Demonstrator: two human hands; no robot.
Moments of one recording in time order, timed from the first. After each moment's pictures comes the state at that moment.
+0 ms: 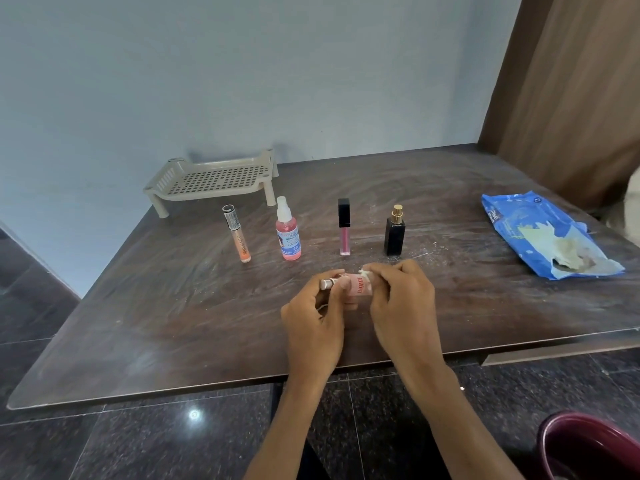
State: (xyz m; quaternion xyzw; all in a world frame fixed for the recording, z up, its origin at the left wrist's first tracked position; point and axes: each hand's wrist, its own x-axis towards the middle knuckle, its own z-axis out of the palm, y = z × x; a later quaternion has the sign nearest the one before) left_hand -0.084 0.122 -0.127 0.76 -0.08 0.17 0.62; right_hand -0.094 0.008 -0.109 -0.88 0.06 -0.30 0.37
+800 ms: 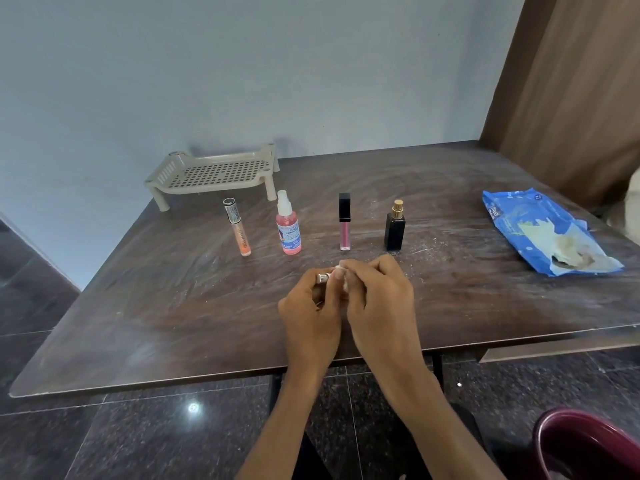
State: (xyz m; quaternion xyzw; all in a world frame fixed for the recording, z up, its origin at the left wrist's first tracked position) left_hand -0.085 0.122 -0.126 0.77 -0.05 0.18 0.62; right_hand -0.106 0.032 -0.100 -0.87 0.00 -0.32 0.38
